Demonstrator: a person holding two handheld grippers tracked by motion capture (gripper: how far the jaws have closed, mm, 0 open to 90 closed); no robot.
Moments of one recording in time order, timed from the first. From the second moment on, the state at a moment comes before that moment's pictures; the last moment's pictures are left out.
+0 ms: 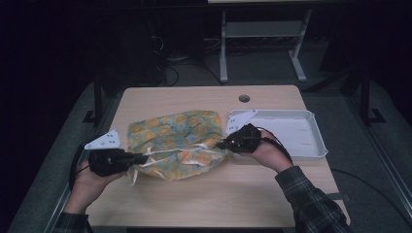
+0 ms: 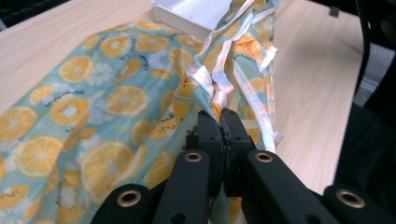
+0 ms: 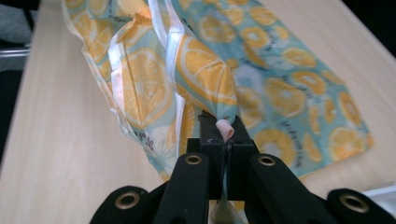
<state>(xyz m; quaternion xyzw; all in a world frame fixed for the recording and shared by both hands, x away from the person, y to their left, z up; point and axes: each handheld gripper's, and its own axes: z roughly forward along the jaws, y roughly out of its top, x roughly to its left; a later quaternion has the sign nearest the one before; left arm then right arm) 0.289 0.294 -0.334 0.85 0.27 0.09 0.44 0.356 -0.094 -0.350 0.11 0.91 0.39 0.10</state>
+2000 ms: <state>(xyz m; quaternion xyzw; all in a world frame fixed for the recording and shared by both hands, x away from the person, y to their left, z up) 0.399 0.307 -0.418 0.85 0.42 0.06 0.31 0.459 -0.032 -0.426 0.21 0.93 0.28 0.10</state>
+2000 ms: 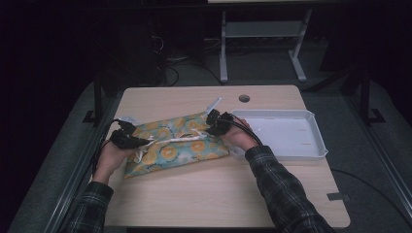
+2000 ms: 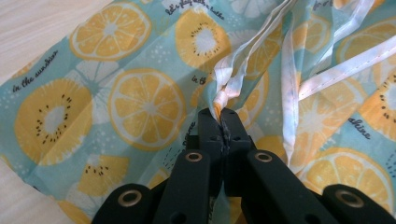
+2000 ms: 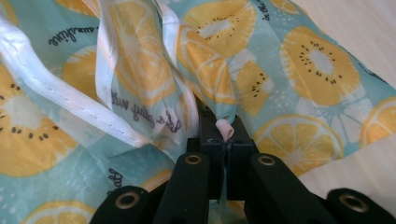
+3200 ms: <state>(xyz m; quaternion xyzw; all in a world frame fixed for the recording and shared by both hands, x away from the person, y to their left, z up) 0.332 0.314 -0.386 0.81 0.40 0.07 0.43 0.406 -0.065 -0.395 0.18 0.92 0.34 0.11</state>
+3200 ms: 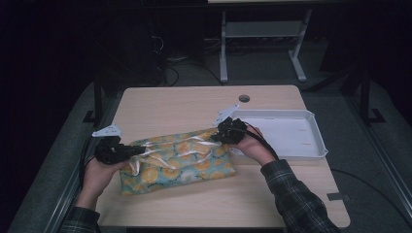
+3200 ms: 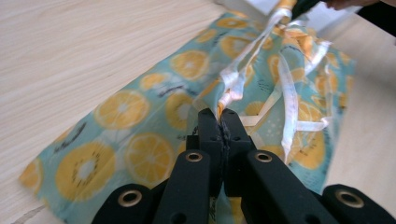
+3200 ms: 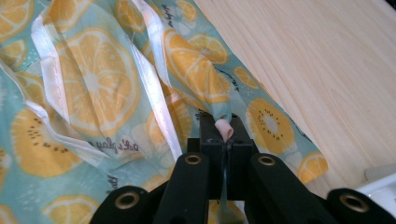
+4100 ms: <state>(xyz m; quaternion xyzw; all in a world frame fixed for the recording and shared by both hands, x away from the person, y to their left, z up) 0.349 0.301 -0.430 0.86 0.41 0.06 0.31 0.417 -0.047 -0.437 0.19 0.94 0.26 0.11</state>
